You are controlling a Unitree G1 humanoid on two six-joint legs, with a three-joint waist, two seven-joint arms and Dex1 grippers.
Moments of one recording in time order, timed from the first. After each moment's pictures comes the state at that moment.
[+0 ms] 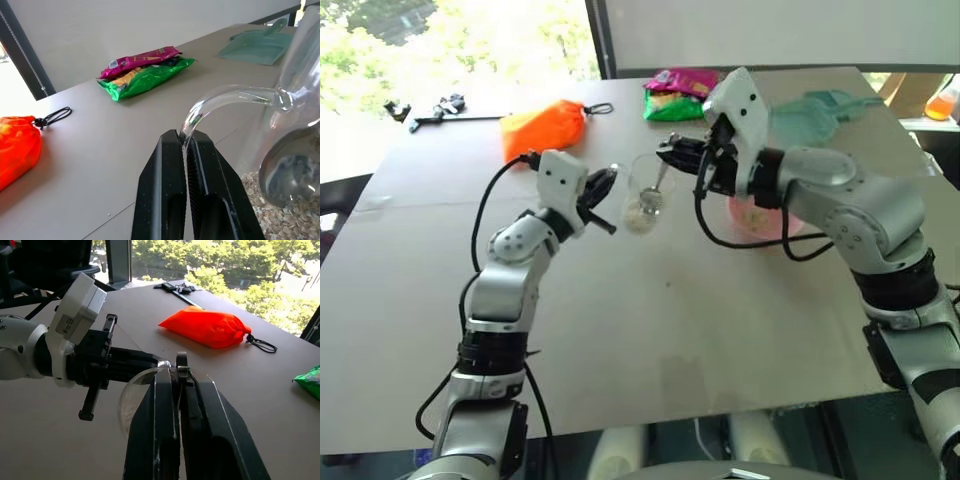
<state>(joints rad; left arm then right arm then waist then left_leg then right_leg) -0.48 0.45 0.07 -0.06 -0.21 0.29 -0.50 -0.93 -0.43 0.26 -0.22 0.62 0.79 0.49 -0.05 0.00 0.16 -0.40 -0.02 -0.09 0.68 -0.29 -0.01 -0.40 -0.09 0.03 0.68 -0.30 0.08</state>
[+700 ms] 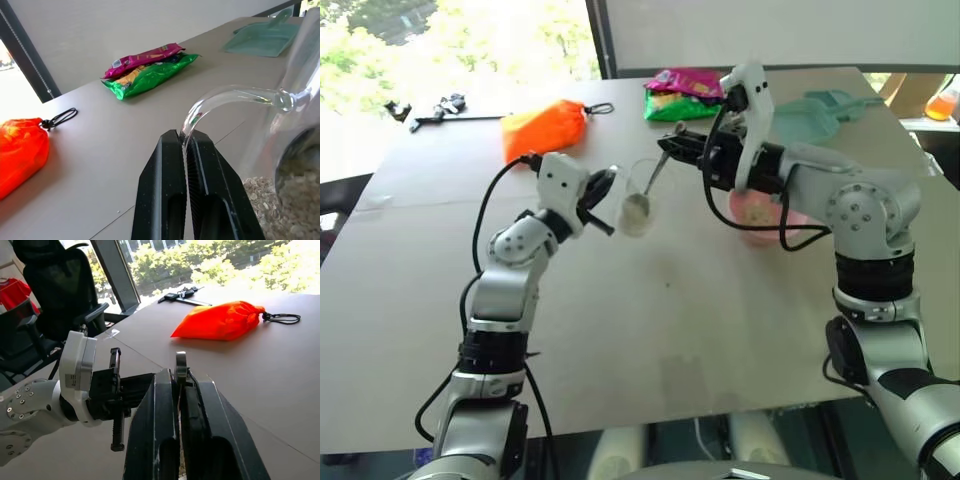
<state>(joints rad) -0.47 0.45 0.07 -0.01 -0.16 0.24 -0.52 -0.98 -0.26 -0.04 -0.12 0.75 1.09 0.40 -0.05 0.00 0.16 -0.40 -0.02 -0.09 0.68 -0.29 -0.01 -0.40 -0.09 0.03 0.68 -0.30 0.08</state>
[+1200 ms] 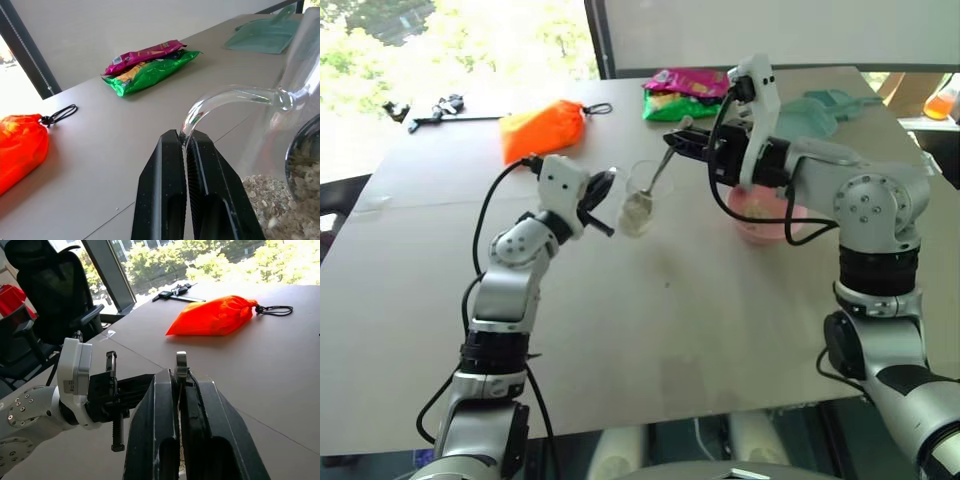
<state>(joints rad) -0.47 0.44 0.07 -0.01 -0.16 0.24 -0.51 -0.98 -0.25 -0.06 -0.12 0.75 1.12 0.38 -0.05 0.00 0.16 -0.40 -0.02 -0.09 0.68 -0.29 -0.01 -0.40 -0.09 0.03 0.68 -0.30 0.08</state>
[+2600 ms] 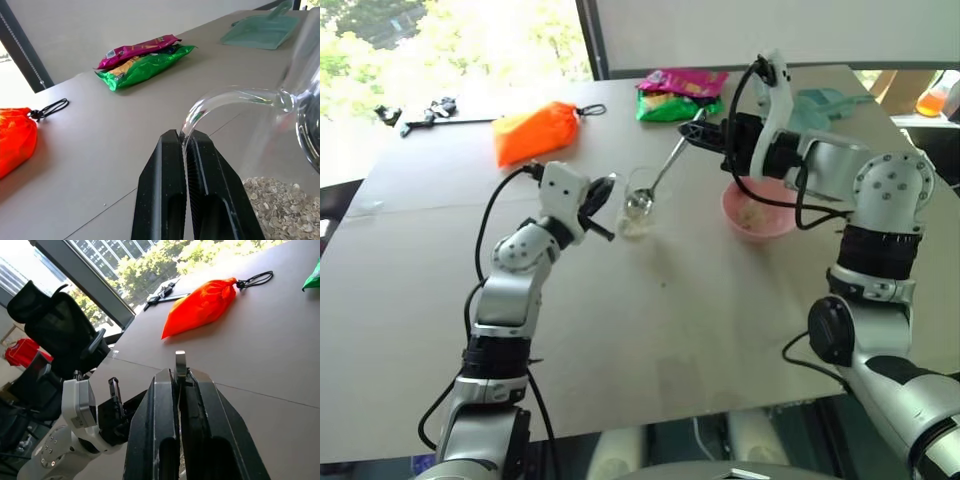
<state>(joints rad) -0.44 0.43 0.07 -0.01 -0.16 0.24 -0.50 -1.08 -0.16 -0.37 0.07 0.89 1.35 0.16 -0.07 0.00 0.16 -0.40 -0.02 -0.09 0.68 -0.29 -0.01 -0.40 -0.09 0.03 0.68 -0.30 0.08</state>
